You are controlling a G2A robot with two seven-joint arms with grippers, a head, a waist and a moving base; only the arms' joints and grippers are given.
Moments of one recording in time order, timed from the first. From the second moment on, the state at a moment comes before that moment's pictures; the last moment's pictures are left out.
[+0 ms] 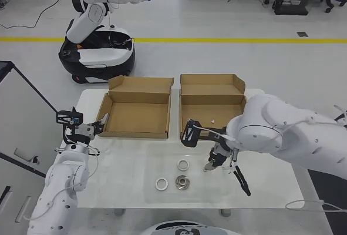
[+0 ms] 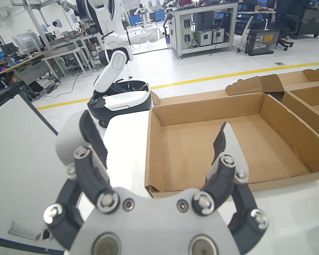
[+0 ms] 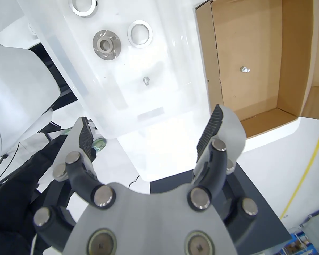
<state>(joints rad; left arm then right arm) 1.73 -1.15 -1.60 -1.80 1.33 0.00 0.00 -0.42 -0.77 0.41 -2.11 -0.29 0.02 1.54</state>
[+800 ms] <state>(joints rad) 1.73 -1.15 -1.60 -1.80 1.33 0.00 0.00 -0.33 -0.80 0.17 -2.14 -0.30 -0.04 1.54</state>
